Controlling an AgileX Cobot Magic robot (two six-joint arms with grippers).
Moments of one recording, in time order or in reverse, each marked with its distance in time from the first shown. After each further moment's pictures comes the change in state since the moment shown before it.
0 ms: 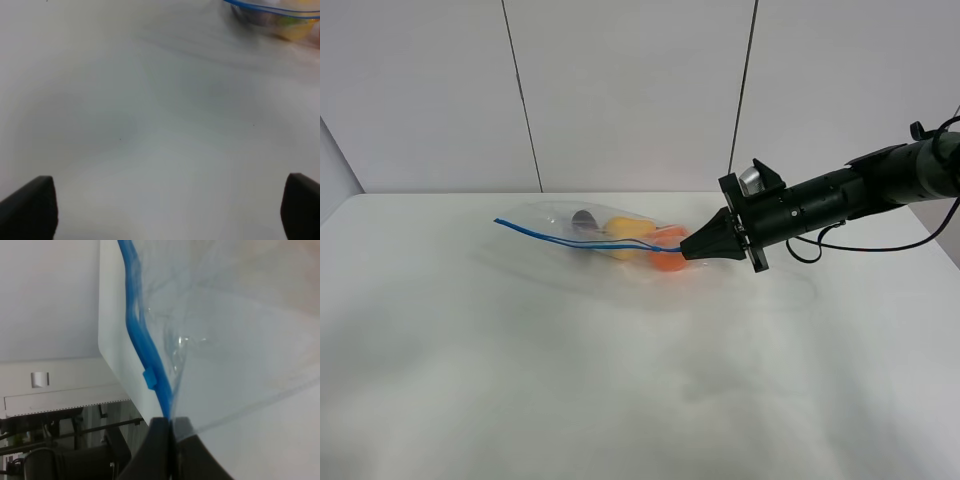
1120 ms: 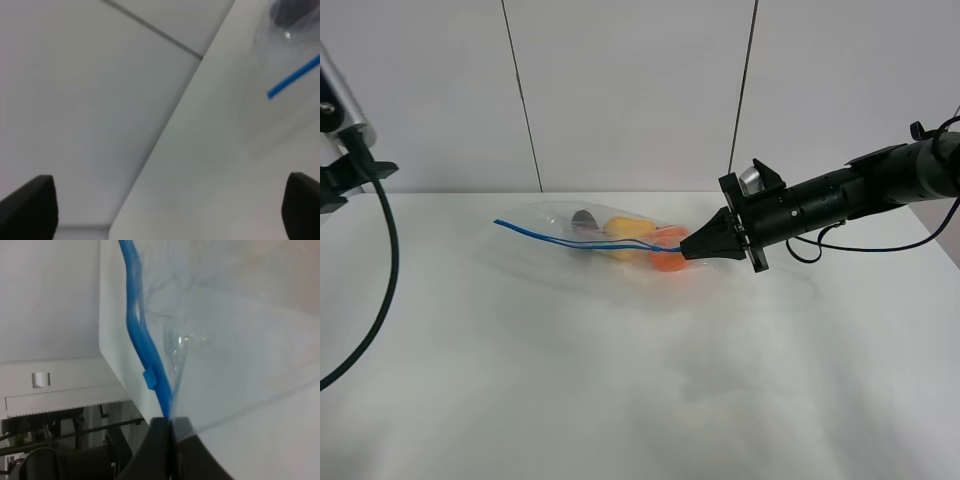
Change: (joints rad) left arm -0.014 1.138 -0.454 -0.277 -0.670 1.336; right arm 0.000 0.000 0.000 0.001 0.002 0.003
